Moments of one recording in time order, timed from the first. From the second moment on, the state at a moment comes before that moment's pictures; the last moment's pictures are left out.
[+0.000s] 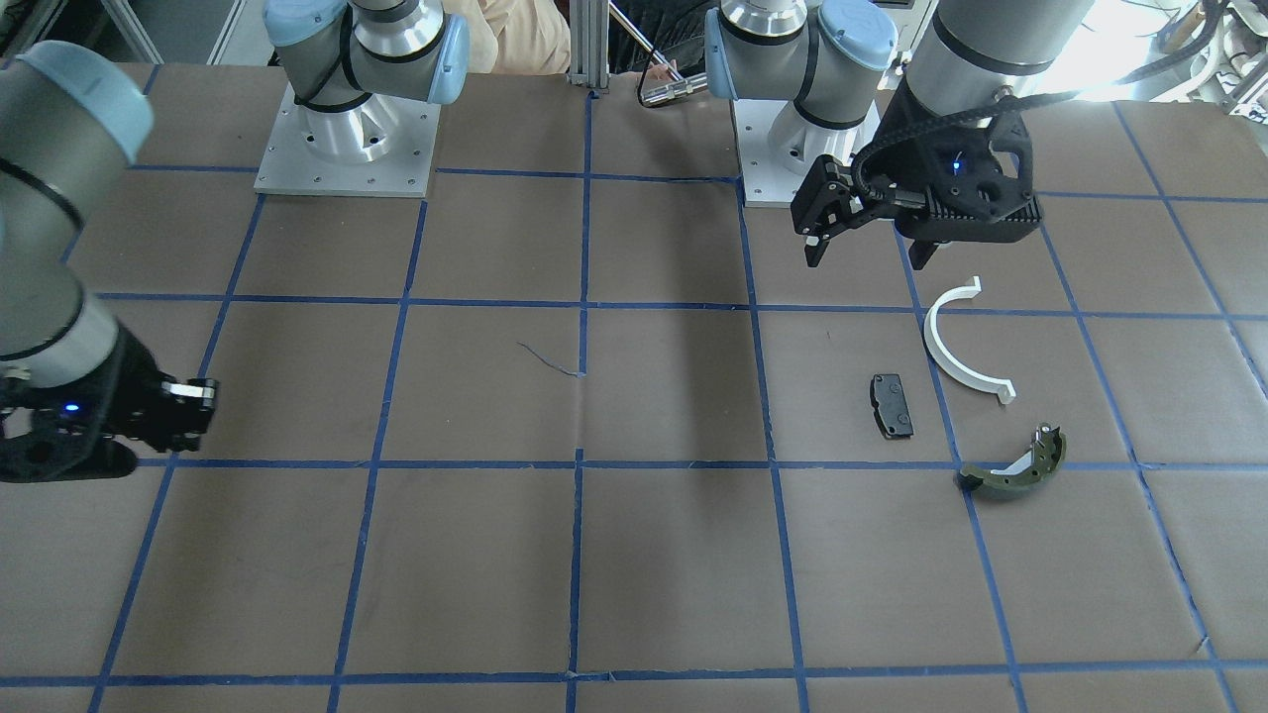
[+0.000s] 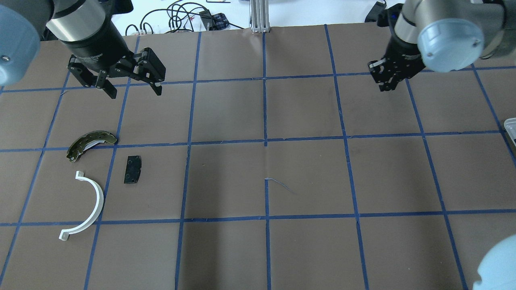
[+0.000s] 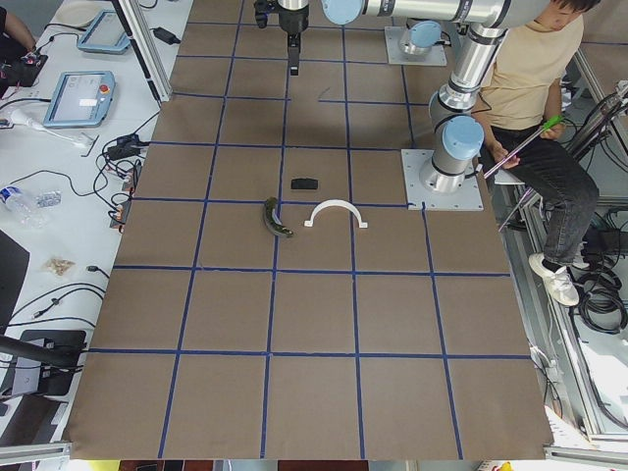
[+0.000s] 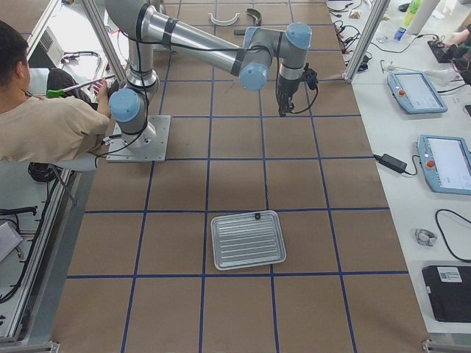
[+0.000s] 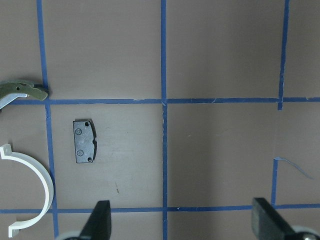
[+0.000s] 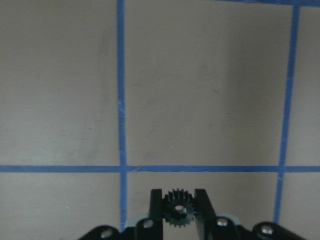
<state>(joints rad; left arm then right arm) -1.56 -1.59 -1.52 -1.60 1.55 0.00 1.55 -1.29 1.59 -1.89 -1.64 -0.03</state>
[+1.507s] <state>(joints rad) -1.56 -1.60 -1.53 -1.59 1.56 0.05 2.10 -1.06 1.66 -2.12 -1.61 0.59</state>
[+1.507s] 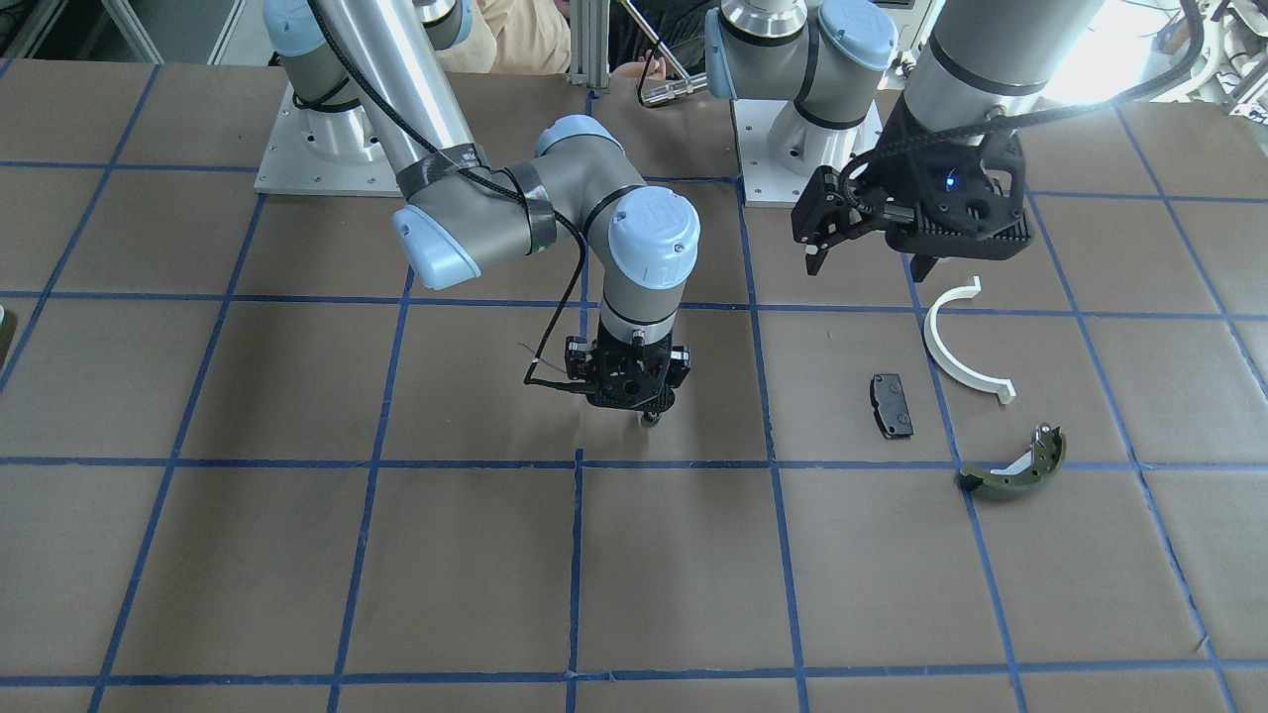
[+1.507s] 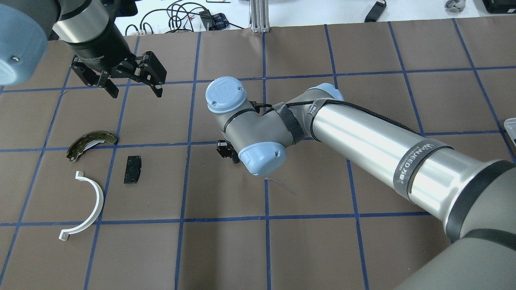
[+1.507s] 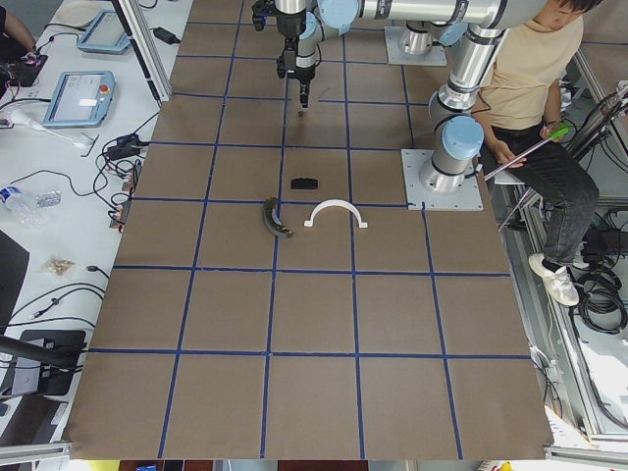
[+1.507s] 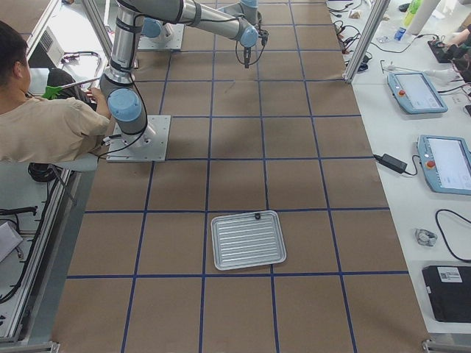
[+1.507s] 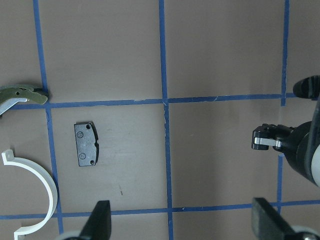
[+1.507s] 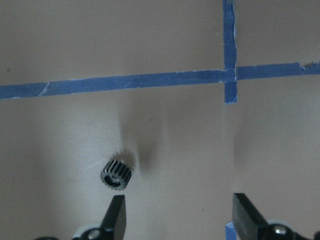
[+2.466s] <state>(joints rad) -1.74 -1.79 -1.67 -1.28 1.54 -0.13 1.79 -1.14 1.66 -2.12 -1.67 -0.08</state>
